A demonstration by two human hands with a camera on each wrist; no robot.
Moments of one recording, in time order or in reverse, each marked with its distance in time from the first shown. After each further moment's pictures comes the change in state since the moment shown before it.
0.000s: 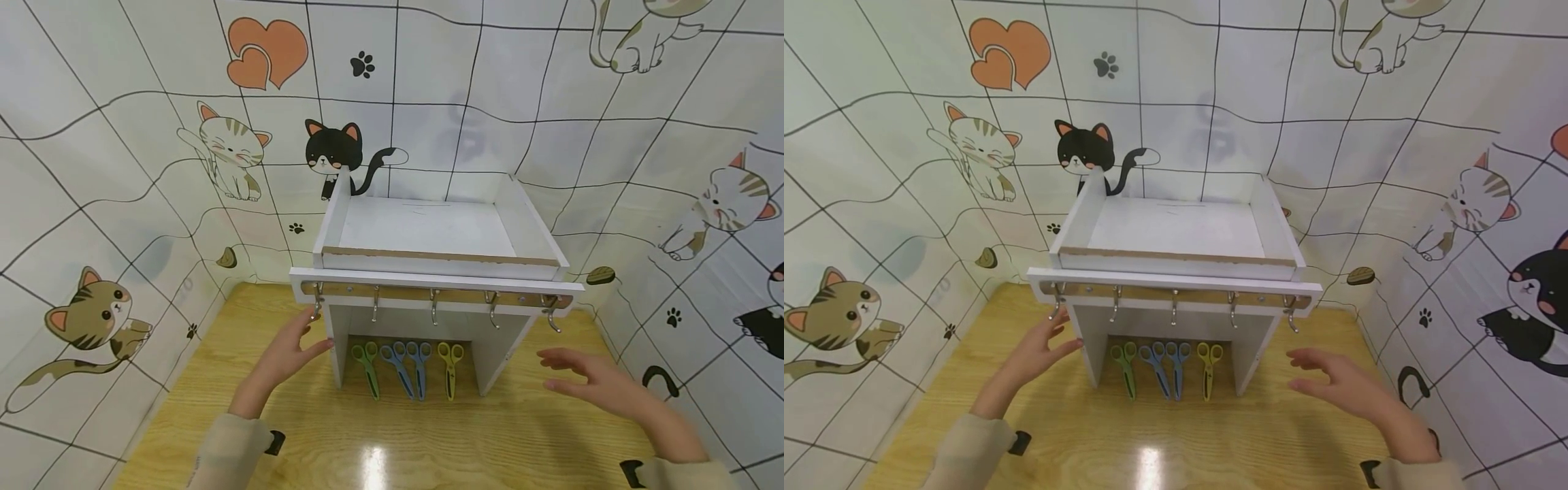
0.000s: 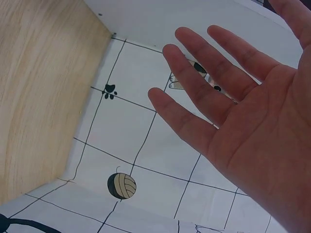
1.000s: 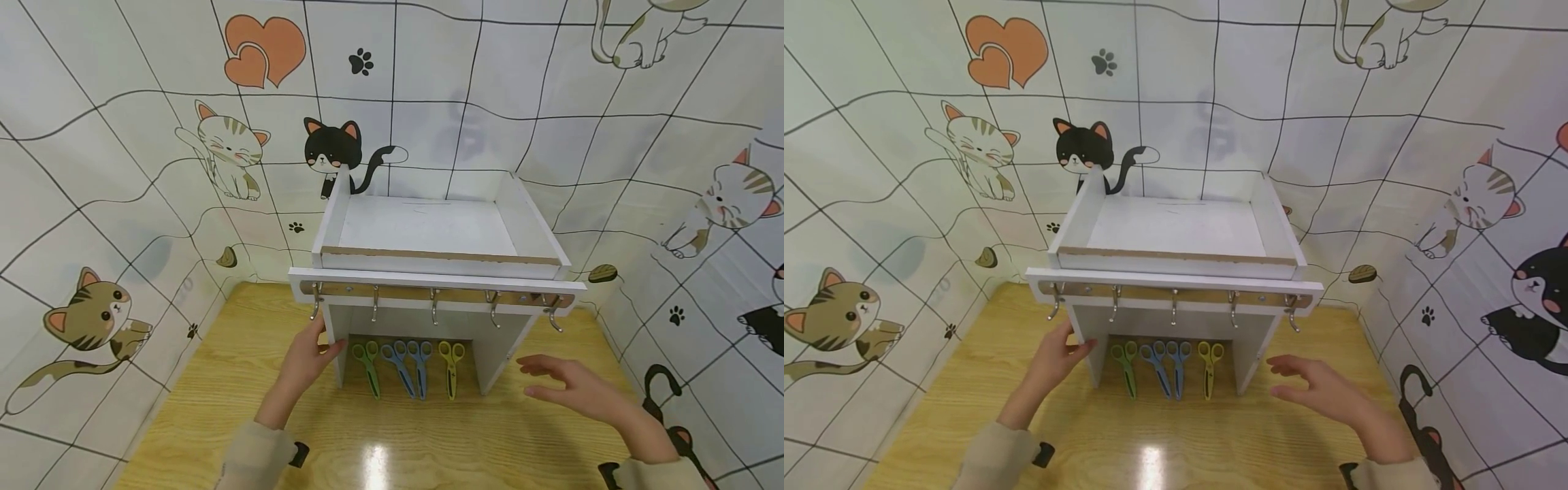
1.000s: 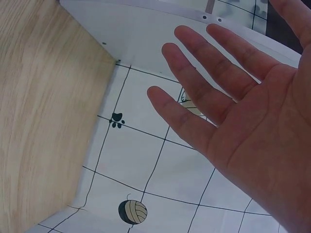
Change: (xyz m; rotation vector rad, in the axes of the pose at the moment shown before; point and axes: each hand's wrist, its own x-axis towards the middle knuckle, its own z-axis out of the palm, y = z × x) left_hand 0.005 0.015 0.039 -0.048 0.164 0.010; right_hand 0.013 -0.006 0.027 0.078 -0.068 -0.067
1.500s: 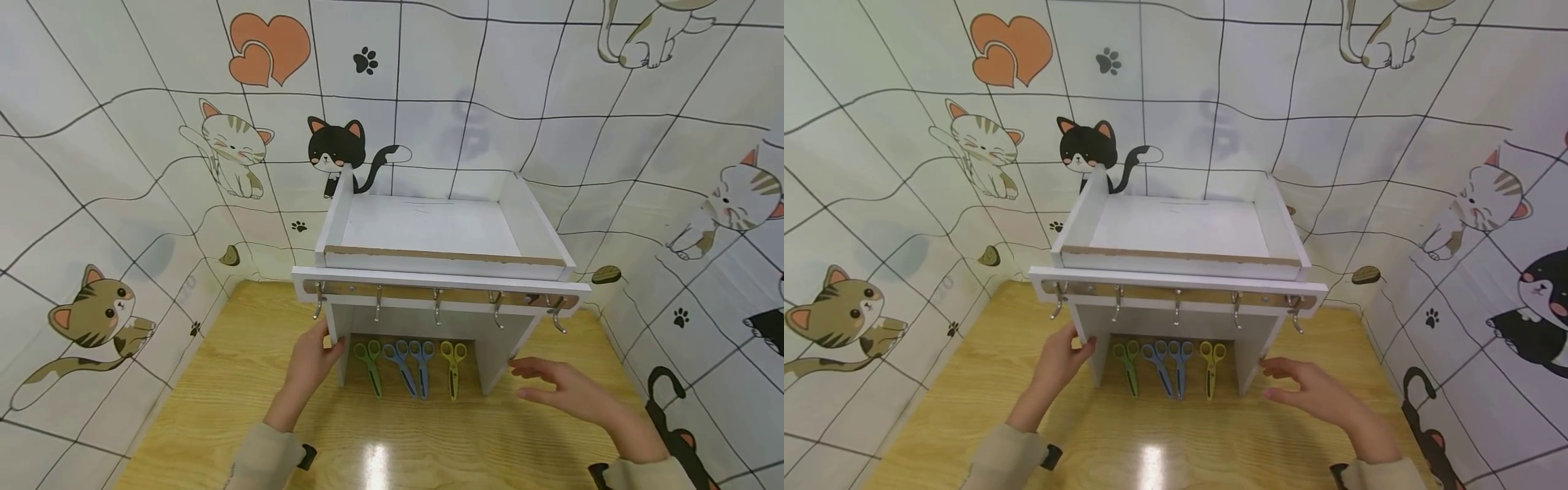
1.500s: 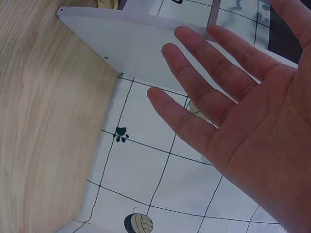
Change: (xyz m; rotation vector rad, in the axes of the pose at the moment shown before) left_hand -0.003 0.008 0.009 0.156 0.108 -0.045; right_hand 0.011 0.001 0.012 0.070 -0.040 -0.029
